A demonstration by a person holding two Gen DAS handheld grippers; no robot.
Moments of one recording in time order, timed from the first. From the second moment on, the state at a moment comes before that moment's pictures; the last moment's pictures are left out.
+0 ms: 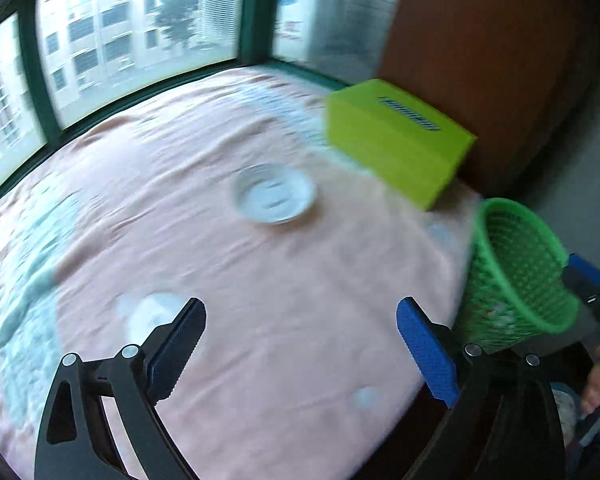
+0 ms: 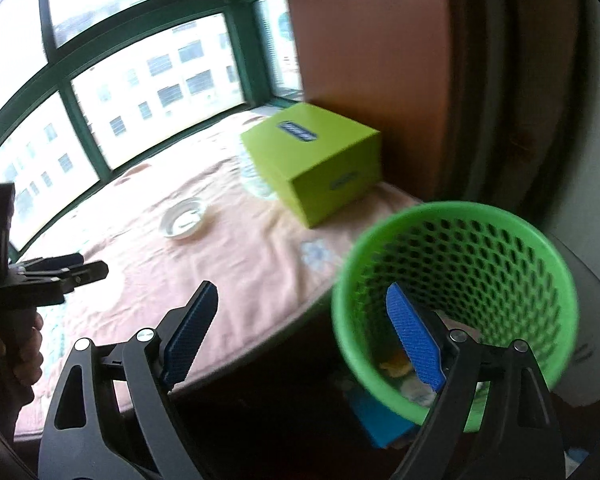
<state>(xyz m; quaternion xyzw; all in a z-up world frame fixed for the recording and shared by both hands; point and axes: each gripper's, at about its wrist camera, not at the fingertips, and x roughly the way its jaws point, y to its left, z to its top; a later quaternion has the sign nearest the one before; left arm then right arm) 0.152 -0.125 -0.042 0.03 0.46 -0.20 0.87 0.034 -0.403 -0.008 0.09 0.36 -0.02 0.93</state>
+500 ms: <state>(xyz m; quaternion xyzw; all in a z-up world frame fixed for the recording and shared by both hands) 0.174 -0.035 -0.107 0.01 0.51 -0.14 0.85 0.080 -0.331 -0.033 0.07 0.40 0.04 0.91</state>
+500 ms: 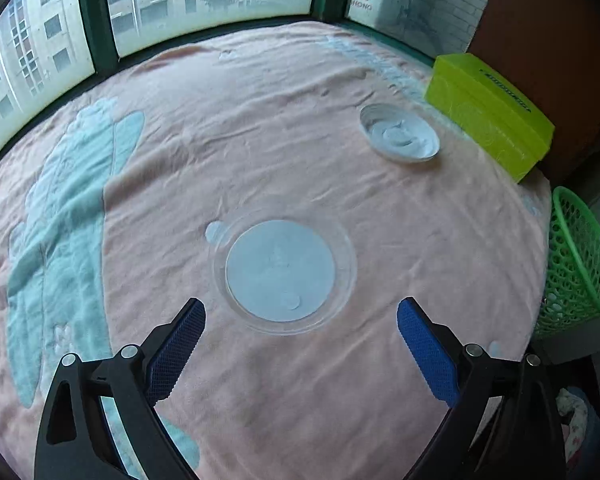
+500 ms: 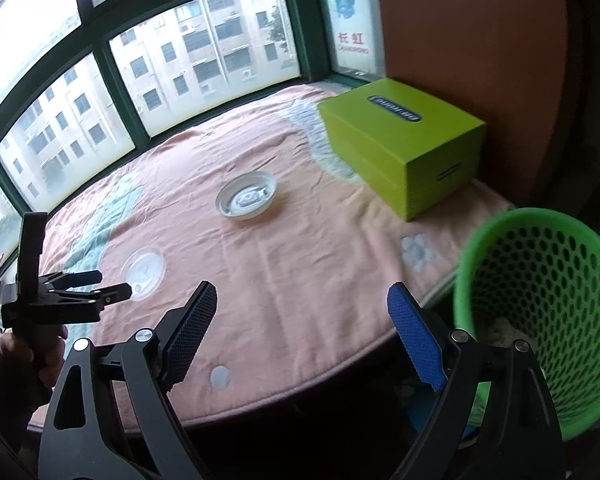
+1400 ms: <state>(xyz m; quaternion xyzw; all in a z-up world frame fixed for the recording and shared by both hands) 0.215 -0.042 -0.135 0.03 0.53 -0.15 0.84 0.138 -0.308 -0.072 0.05 0.44 0.07 0.89</state>
